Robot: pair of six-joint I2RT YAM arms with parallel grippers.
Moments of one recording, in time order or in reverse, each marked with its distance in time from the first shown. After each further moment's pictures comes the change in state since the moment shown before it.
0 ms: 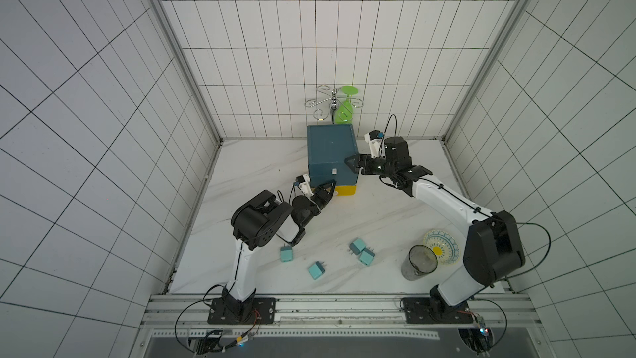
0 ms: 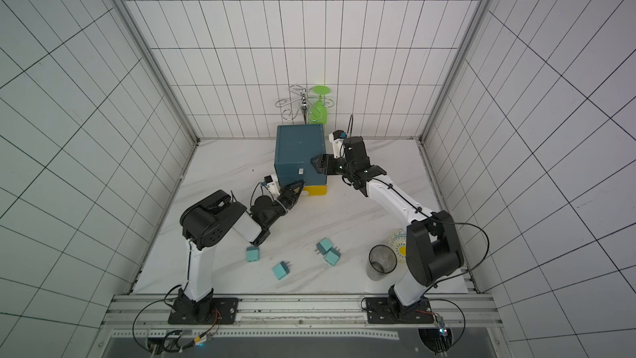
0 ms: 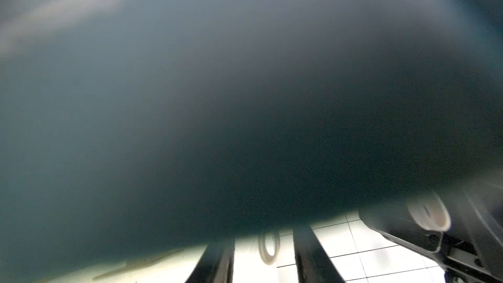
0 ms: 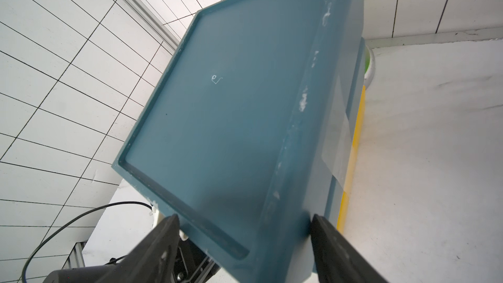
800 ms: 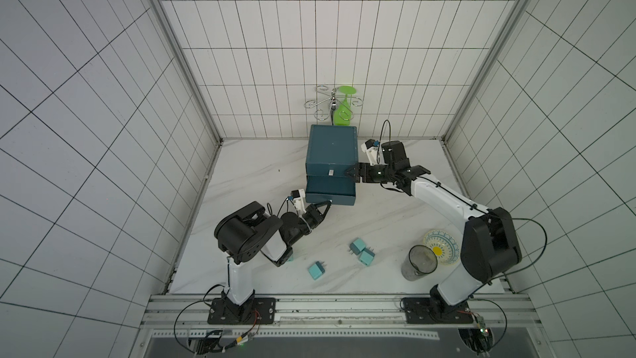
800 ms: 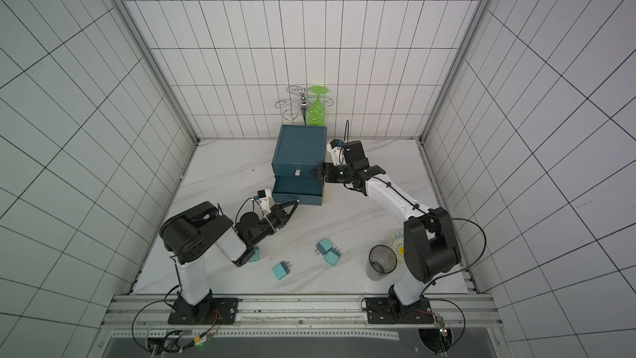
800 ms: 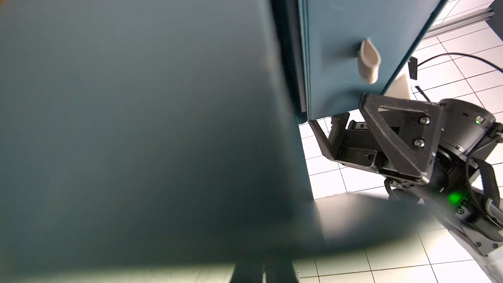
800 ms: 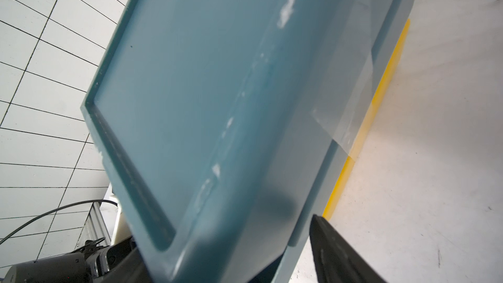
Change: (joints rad) left arm -0.054 -0.196 -0.330 0.068 0.102 0.028; right arm -0.019 0.028 0.008 -0.163 -0.096 -0.029
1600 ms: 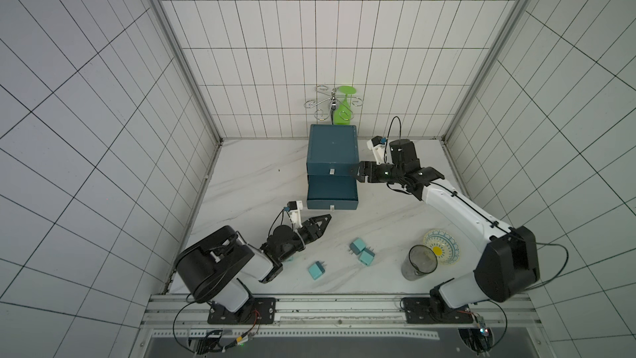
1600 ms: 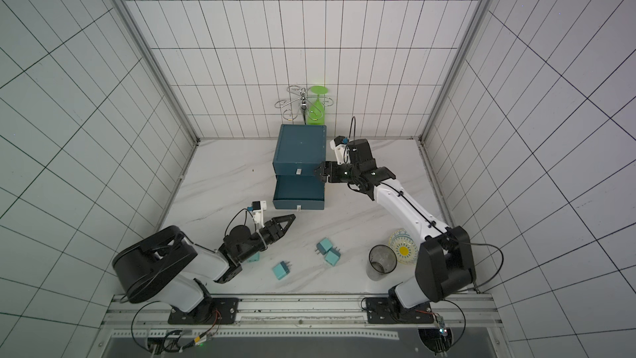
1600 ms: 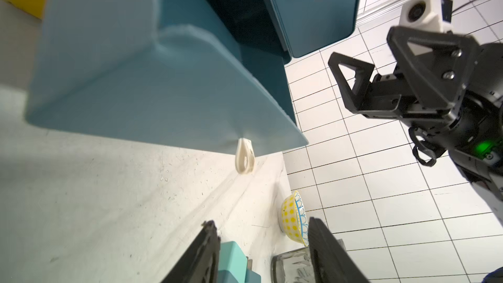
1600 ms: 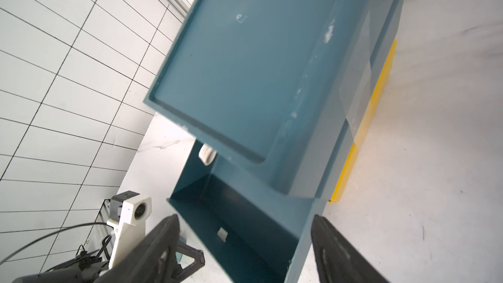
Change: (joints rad) left arm -0.098 -0.437 -0.205 -0.313 -0.062 0.114; right arm 0.032 -0.200 -0.047 -0.091 0.046 0.008
